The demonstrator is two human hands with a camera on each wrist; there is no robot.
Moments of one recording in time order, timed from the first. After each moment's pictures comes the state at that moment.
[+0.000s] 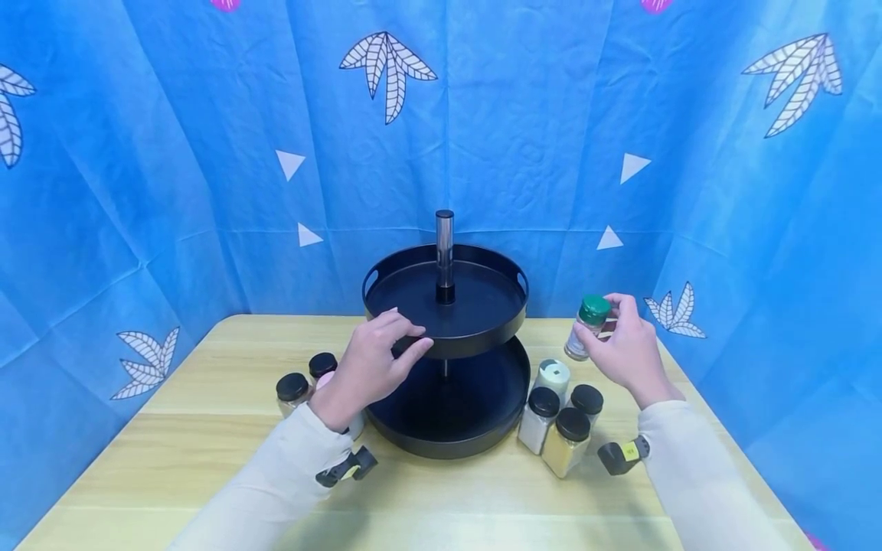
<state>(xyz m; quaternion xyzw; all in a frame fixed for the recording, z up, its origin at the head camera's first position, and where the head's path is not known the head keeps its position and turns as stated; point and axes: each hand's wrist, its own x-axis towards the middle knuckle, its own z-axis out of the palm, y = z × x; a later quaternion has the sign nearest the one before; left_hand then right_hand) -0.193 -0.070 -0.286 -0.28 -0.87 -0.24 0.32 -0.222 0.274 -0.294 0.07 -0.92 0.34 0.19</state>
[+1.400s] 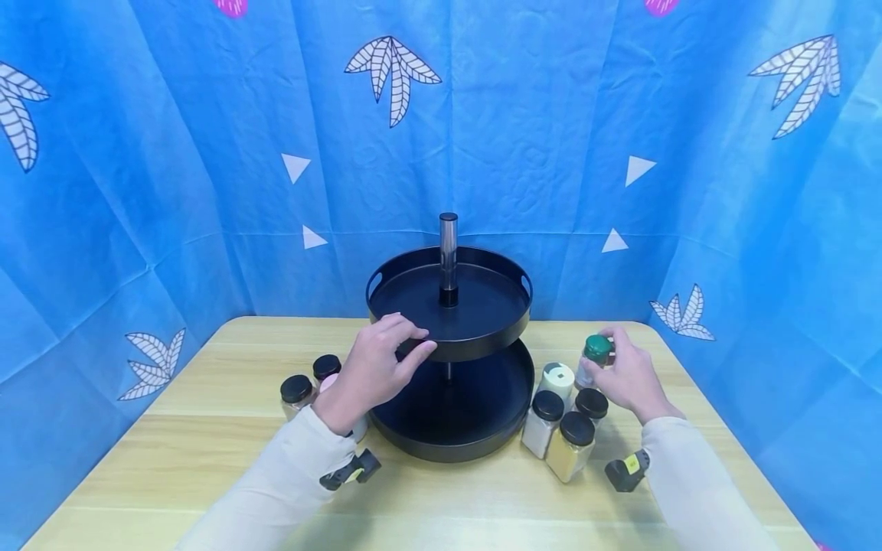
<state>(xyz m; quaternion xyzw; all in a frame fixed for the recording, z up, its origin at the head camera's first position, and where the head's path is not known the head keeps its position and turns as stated) -0.191 -0.070 -0.287 -0.27 -0.88 -0.23 0.32 -0.234 0.294 -0.345 0.08 -0.94 0.30 0.13</state>
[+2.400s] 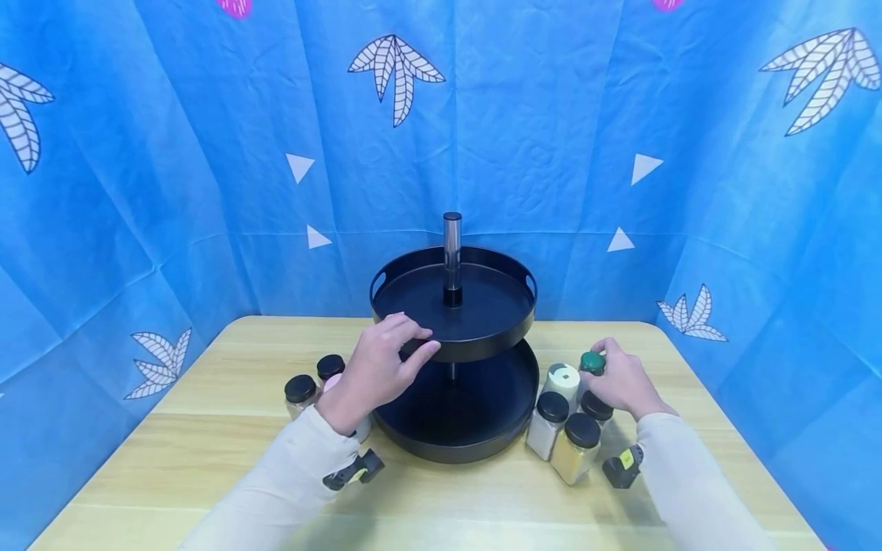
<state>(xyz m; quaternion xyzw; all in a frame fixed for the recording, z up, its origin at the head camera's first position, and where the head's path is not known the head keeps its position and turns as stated) -0.192 -0.069 -0.285 -0.27 -0.88 -0.23 0.32 -0.251 0.292 -0.362 0.09 -0.96 0.26 0.06</state>
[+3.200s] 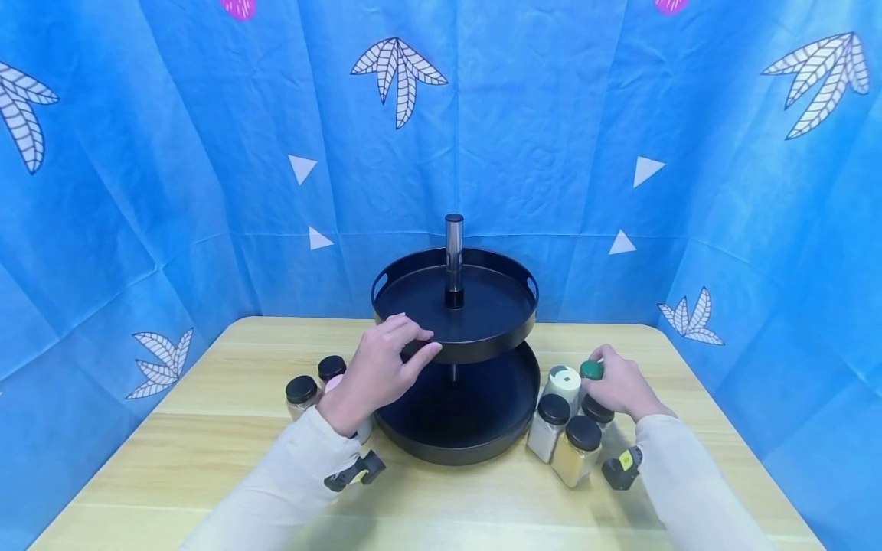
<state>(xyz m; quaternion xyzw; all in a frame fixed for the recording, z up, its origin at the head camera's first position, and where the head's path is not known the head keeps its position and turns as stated) -0.191 -0.070 -0.285 -0.27 -0.88 -0.23 0.32 -0.252 0.291 -0.365 0.10 -0.96 0.26 0.04</state>
